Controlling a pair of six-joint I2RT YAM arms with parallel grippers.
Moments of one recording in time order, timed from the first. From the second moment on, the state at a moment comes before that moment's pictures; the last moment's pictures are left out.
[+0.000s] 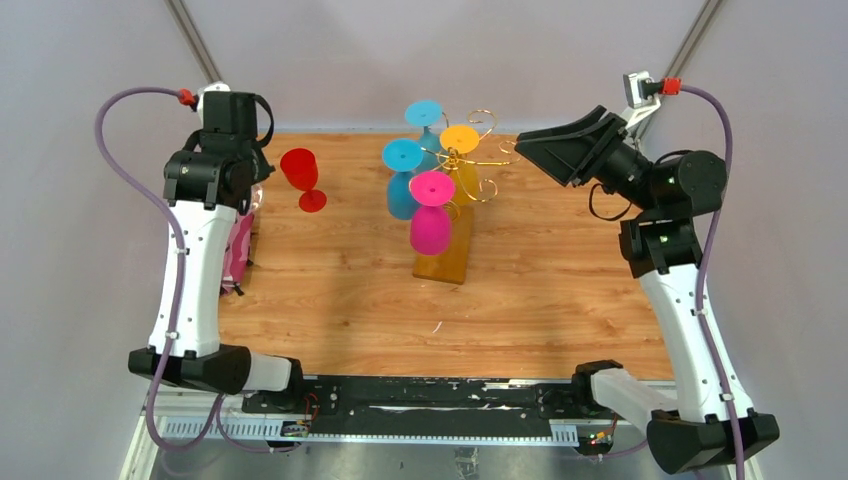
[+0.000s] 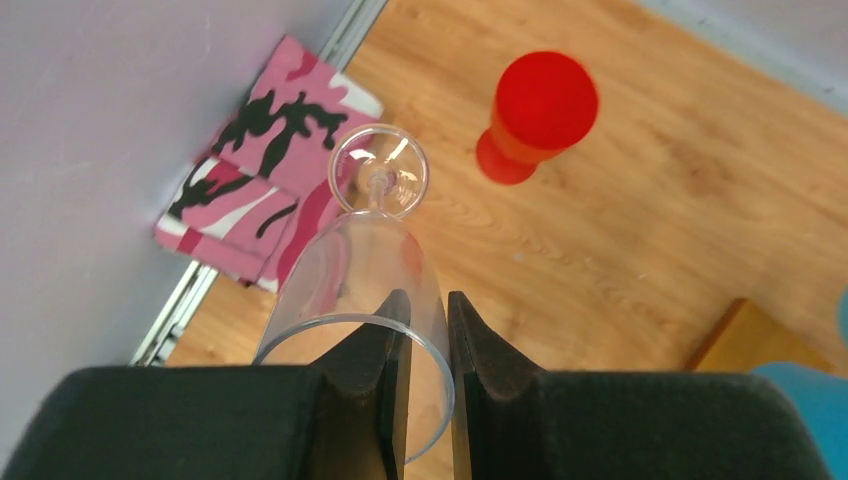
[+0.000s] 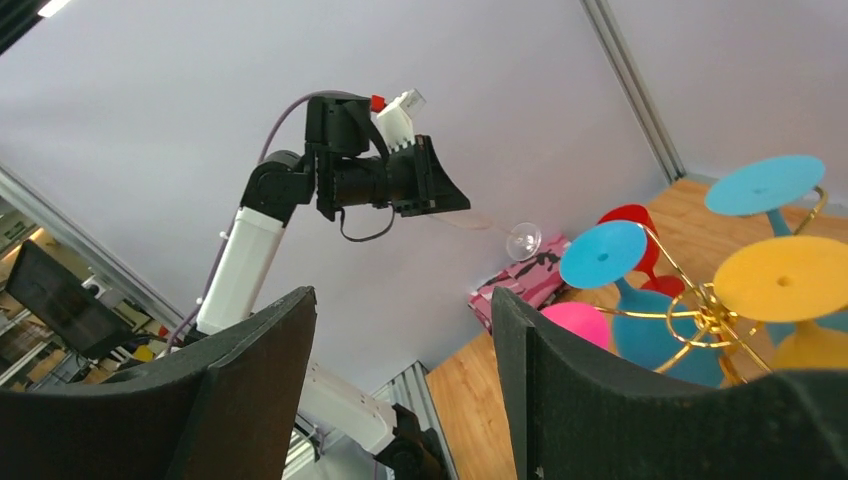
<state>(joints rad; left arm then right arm) -0.11 1.35 1.87 -1.14 -0.49 -0.41 0.16 1.02 1.26 0.34 -0.86 1.06</state>
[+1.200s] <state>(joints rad) 0.12 1.83 1.82 -1.00 -0.21 -0.42 0.16 1.15 1.27 0.15 -0.89 0.95</state>
